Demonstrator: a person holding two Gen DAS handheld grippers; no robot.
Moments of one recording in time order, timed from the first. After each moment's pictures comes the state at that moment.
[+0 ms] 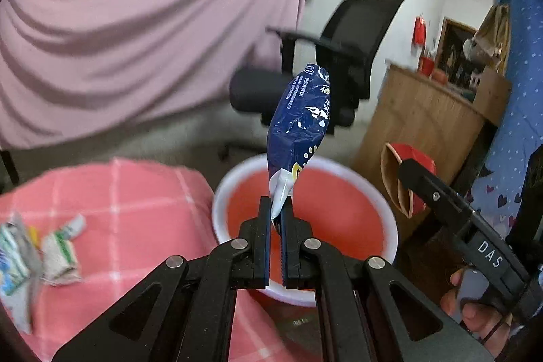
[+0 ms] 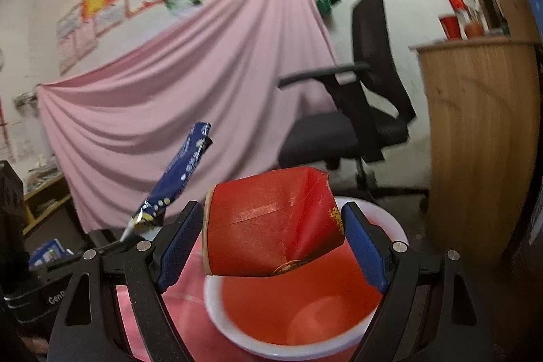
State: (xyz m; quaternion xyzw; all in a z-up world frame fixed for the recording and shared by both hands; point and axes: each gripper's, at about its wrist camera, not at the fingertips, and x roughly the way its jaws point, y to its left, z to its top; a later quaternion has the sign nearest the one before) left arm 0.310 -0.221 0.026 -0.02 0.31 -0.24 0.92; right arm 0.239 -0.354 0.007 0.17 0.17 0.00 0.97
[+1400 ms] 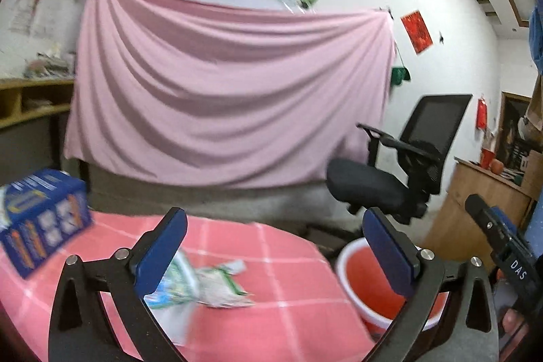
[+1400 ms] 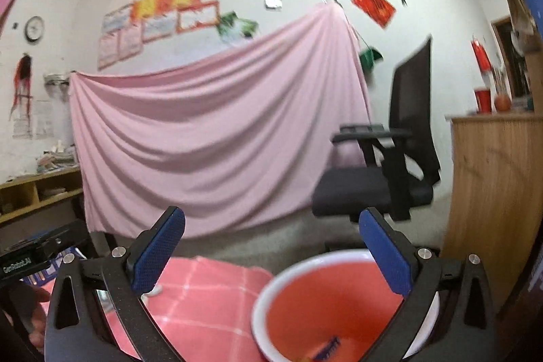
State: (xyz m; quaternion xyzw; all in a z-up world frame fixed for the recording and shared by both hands) left arm 0.222 -0.046 0.070 -0.08 0.11 -0.06 0.99; right arm 0.198 -0.247 0.070 0.07 0.02 0.04 1.00
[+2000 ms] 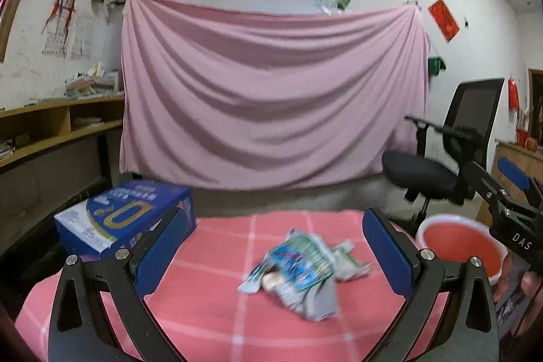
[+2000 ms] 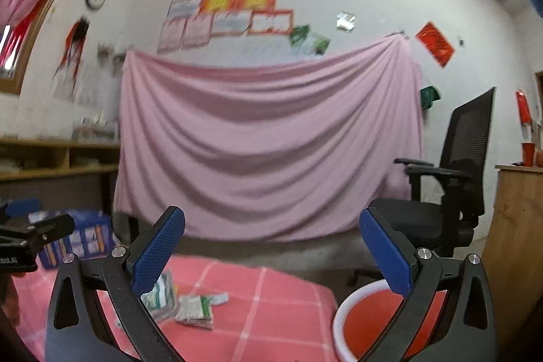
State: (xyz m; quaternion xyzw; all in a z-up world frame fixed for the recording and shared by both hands) left arm 0.182 0.054 0.034 -0.03 0.13 0.02 0.99; right arm 0.211 -0.125 0.064 -0.03 0.03 0.13 0.99
